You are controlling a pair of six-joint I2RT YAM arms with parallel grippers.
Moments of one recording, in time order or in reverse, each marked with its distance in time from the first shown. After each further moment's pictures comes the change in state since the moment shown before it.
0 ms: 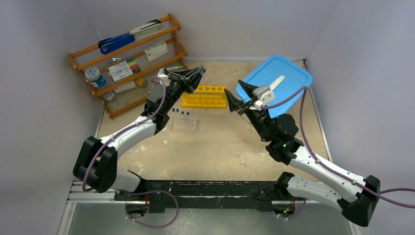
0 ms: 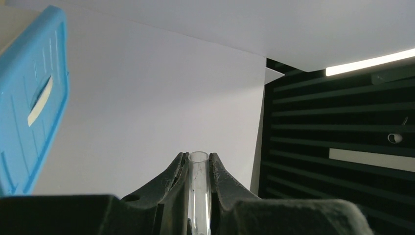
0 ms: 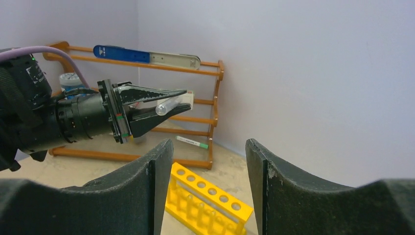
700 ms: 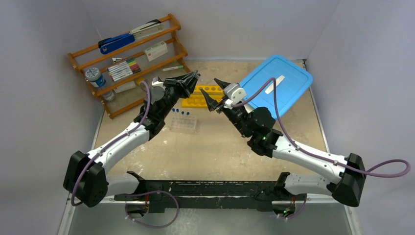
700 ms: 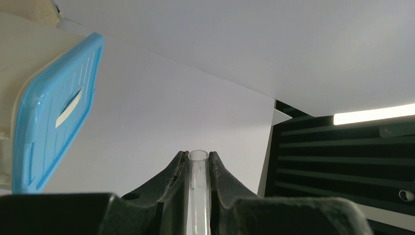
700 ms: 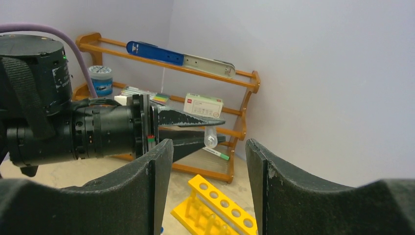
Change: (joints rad) left arm -0.034 -0.164 -0.012 -0.311 -0.167 -0.050; right arm 0.132 0.243 0.137 0.098 0.012 -0.095
